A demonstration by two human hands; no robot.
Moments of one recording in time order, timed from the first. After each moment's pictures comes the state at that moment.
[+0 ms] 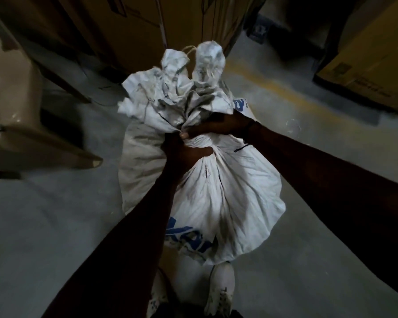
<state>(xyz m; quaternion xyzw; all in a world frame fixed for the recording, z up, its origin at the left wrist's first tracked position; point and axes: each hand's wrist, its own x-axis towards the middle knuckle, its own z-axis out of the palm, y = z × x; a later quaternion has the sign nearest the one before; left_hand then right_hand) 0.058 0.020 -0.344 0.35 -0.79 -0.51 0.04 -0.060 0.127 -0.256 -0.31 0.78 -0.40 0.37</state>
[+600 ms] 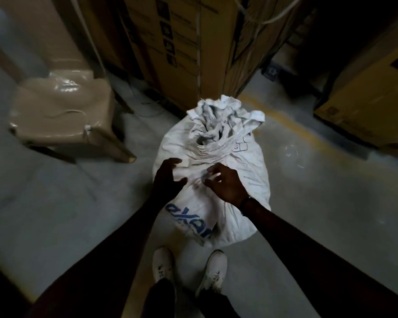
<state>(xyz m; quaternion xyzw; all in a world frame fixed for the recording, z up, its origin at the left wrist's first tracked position) 0.210 -0.025 -0.199 0.25 -0.87 -0.43 0.03 0.115 0.158 -0.158 -0.12 0.85 -0.41 0.31</state>
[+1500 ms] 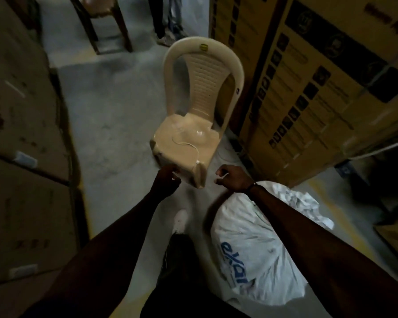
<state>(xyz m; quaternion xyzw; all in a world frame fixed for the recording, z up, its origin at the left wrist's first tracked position) 0.366 -0.270 0.063 0.44 -0.80 -0.40 0.08 0.145 -0.139 0.088 -0.42 0.80 -0.18 0.39</state>
